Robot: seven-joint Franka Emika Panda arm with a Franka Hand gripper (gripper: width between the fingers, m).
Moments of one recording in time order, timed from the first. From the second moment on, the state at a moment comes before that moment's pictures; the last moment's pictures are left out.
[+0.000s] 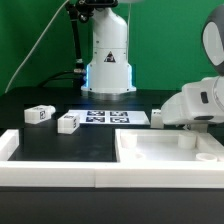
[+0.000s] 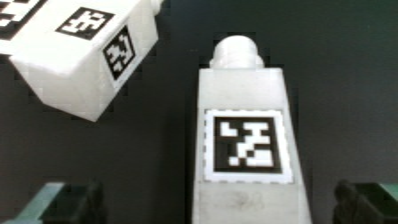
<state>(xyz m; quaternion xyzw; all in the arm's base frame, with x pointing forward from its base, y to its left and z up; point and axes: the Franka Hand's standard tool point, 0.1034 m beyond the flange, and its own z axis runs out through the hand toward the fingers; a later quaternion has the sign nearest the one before) 0.423 0.171 0.012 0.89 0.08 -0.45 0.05</state>
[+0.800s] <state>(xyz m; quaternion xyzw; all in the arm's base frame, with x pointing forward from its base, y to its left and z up) 0.422 0.174 0.007 0.89 0.08 -0.45 0.04</state>
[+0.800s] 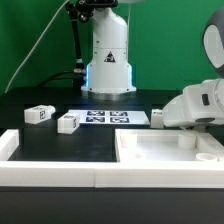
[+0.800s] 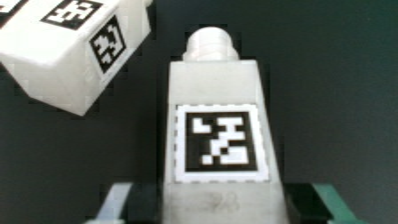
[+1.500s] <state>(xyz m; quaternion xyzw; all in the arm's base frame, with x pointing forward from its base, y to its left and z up) 0.430 0.162 0.040 0.88 0.09 -0.46 0.04</state>
